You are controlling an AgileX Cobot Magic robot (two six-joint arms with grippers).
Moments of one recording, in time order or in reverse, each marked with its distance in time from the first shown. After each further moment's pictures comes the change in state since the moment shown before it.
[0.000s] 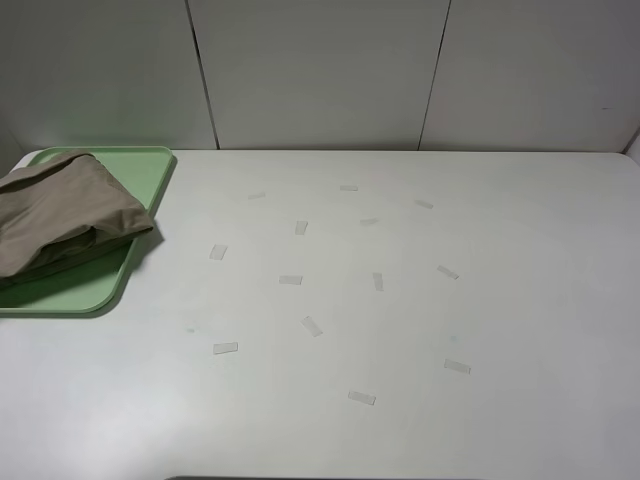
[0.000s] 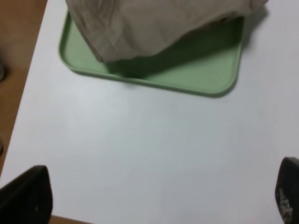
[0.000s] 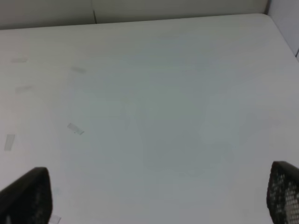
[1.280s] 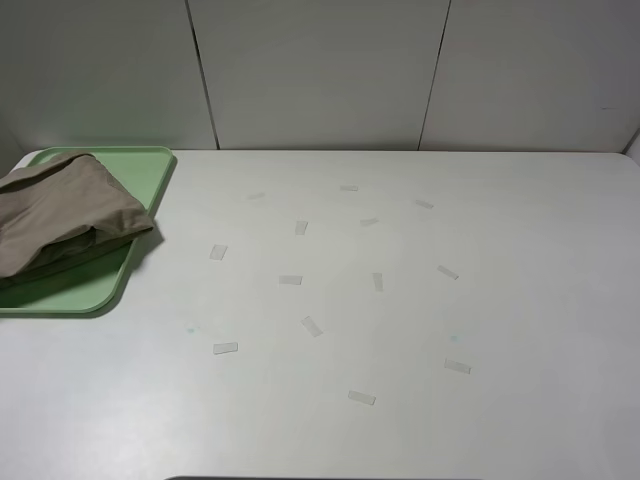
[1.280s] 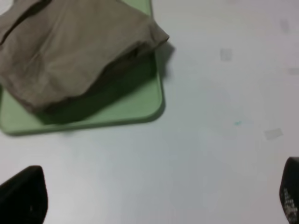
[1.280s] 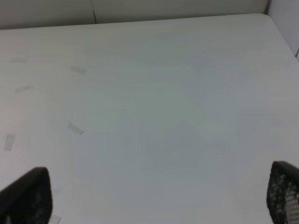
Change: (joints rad) left arm -0.212 -0.512 0.253 -0.087 -0.081 0.087; right arm 0.000 0.000 0.000 0.000 0.000 0.000
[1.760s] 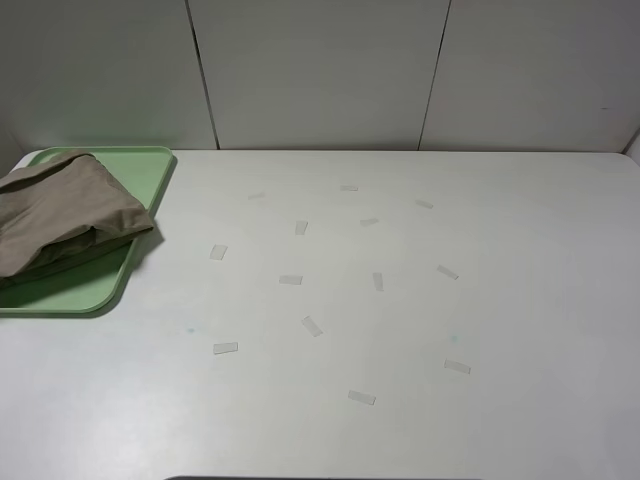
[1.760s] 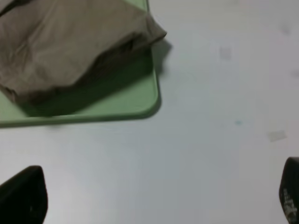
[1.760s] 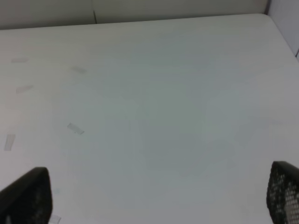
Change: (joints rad) left arm 0.005 -0.145 0.142 -0.002 -0.021 -0.045; right arm 0.000 0.000 0.000 0.000 0.000 0.000
